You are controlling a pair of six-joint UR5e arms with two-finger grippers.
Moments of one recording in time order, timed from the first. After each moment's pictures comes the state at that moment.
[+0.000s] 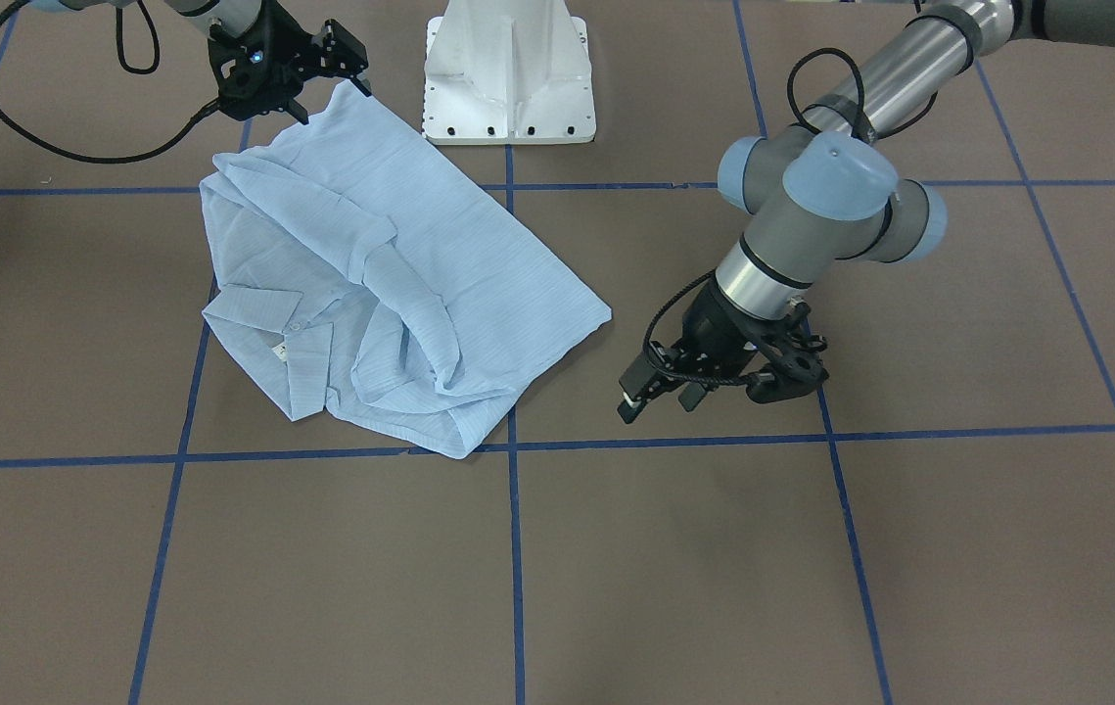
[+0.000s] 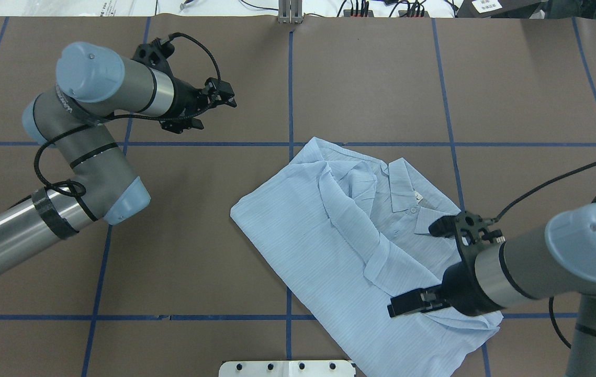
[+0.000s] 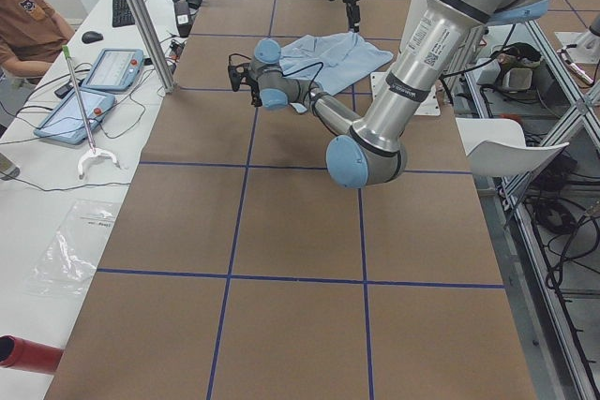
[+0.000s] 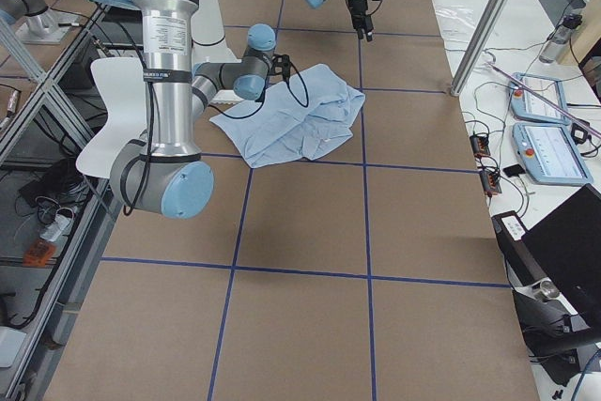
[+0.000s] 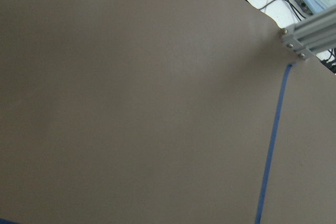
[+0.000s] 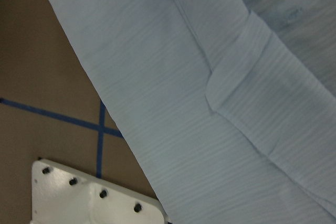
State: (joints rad) left arm -0.73 -2.17 -1.47 -2.30 -1.94 -1.62; right arm 0.45 -1.52 2.24 -1.16 2.08 1.27
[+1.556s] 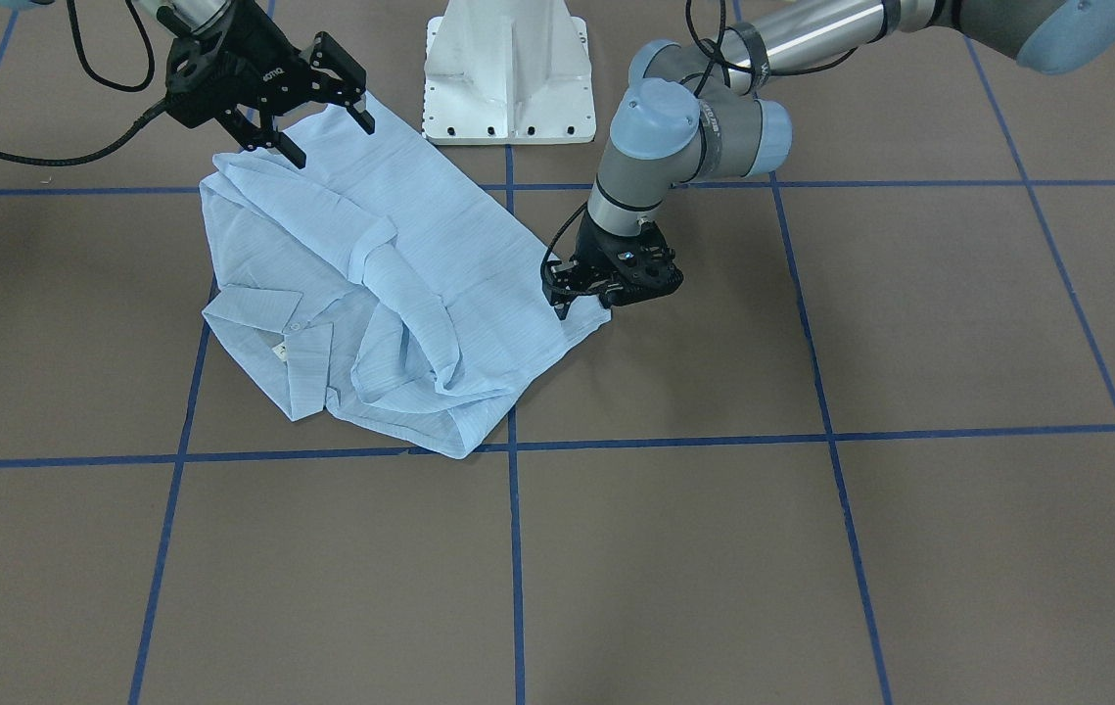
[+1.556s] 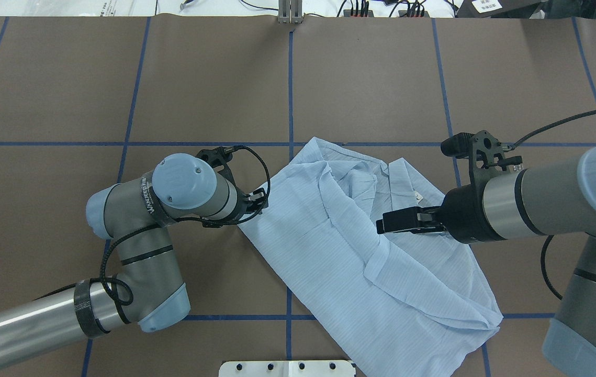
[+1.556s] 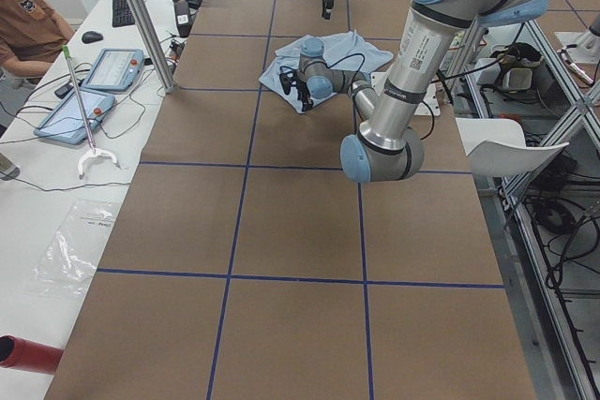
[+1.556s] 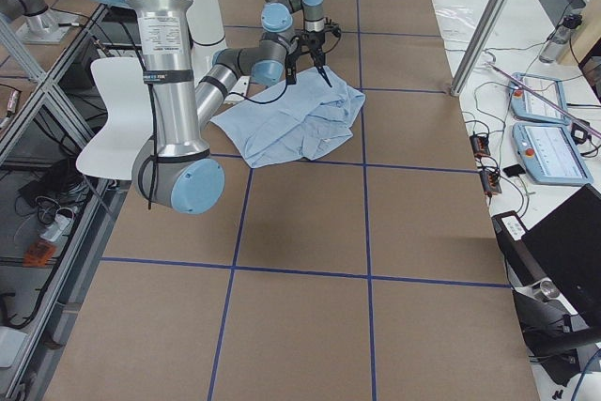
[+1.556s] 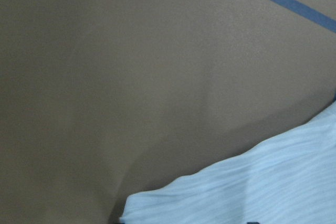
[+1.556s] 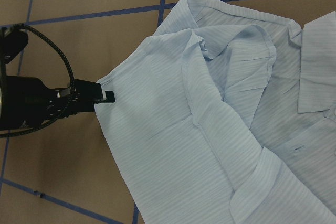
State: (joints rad) left arm -0.46 -2.16 -1.58 -1.93 -1.81 -1.65; right arm 0.57 -1.44 2.23 -1.16 1.99 1.27
